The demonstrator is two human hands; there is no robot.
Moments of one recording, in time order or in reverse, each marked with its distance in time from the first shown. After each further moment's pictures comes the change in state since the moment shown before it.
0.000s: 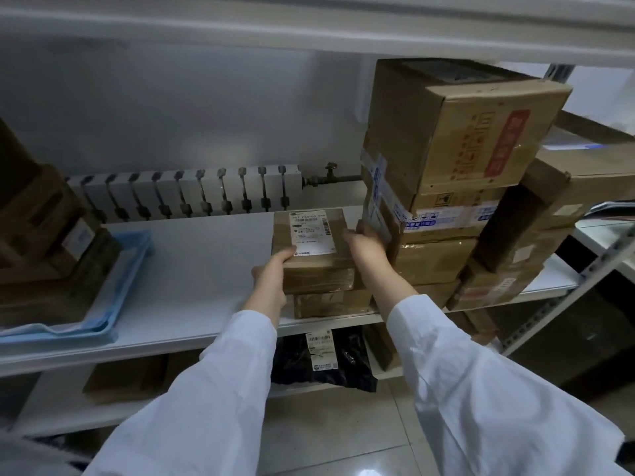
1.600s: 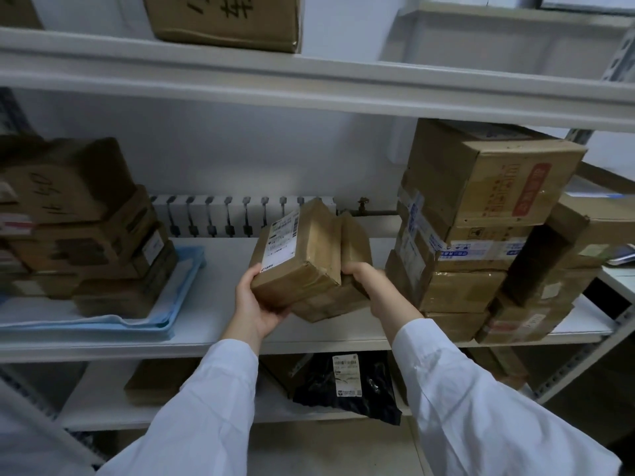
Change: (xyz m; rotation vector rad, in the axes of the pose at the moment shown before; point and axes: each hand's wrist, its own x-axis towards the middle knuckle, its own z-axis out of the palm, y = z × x) left_hand -0.037 0.020 -0.098 -0.515 -0.170 0.035; right_hand -0.037 -0.011 0.033 0.129 -0.167 0.231
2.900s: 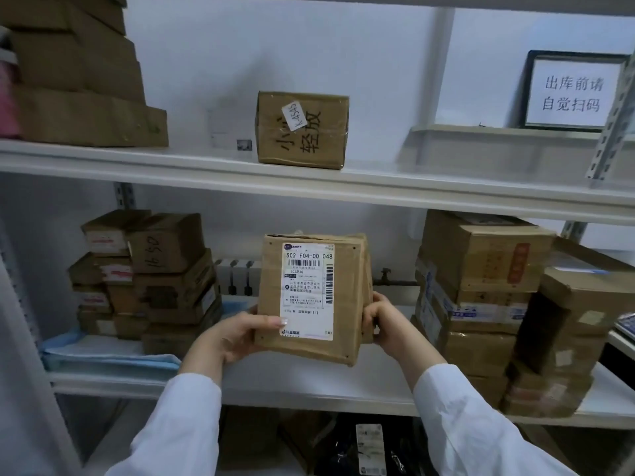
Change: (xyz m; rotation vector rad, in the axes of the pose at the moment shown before) left_hand -0.136 0.101 -0.026 0.857 -0.478 0.181; right_hand -0.108 -0.037 0.014 0.134 -0.219 -0.257
